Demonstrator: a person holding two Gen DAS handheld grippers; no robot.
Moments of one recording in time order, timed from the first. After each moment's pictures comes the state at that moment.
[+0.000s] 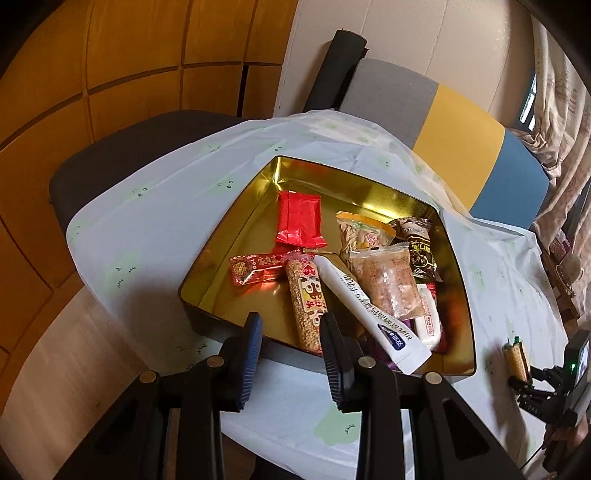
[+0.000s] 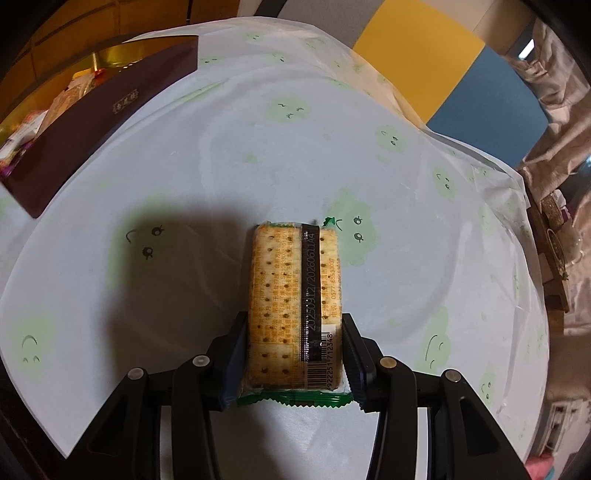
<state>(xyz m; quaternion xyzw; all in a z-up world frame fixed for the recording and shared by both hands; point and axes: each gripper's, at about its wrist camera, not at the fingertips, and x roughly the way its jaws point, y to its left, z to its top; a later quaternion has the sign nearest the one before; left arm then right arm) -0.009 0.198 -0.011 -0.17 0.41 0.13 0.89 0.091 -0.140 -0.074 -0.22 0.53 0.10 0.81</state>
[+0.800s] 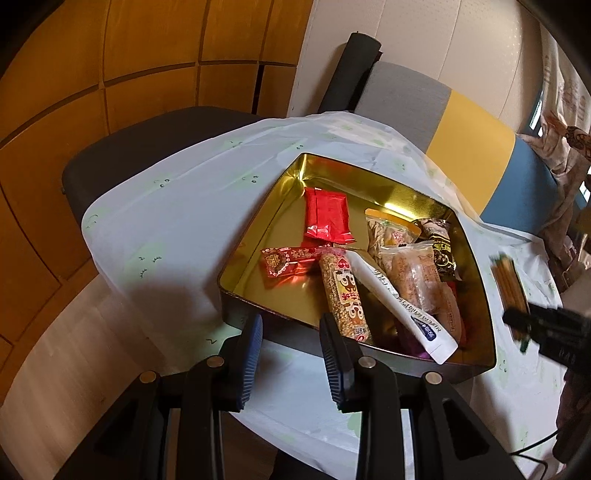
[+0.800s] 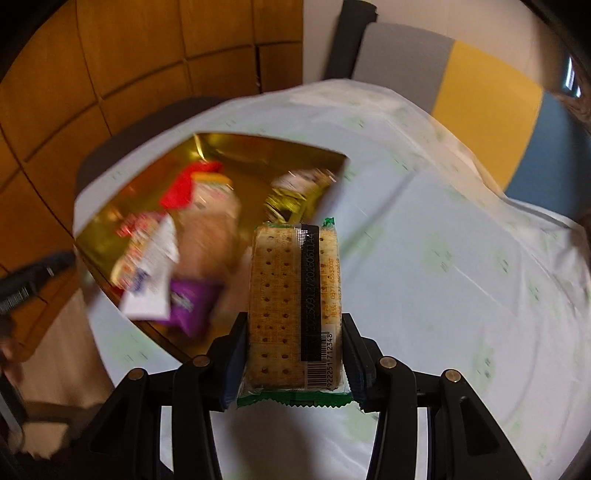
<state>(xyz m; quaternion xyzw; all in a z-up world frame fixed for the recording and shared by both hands) -0.022 0.218 -0.021 -0.17 0.40 0.15 0.89 0.091 -0.010 -0.009 -0.13 0.46 0.25 0.84</state>
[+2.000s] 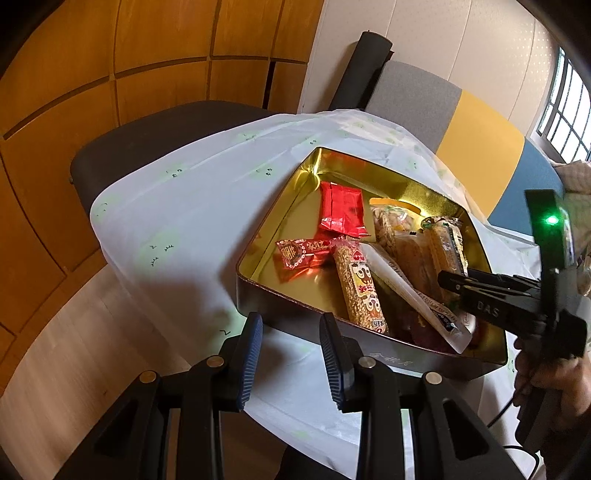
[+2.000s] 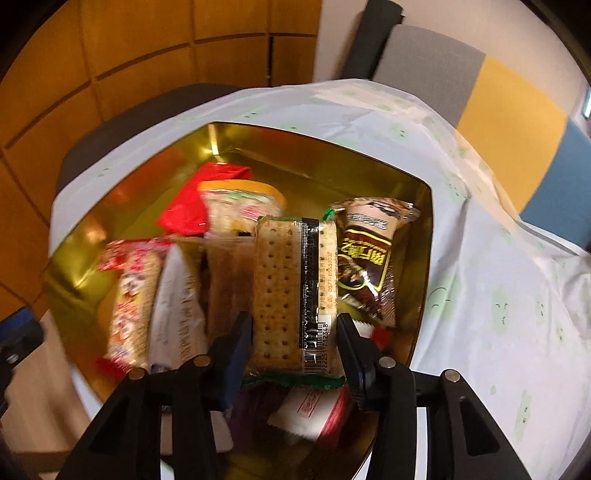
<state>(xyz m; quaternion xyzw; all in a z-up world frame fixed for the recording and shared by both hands) -0.027 0.227 -0.030 -0.18 0.41 0.16 0.88 0.126 0.095 -0.046 -0.17 0.46 0.23 0.84</state>
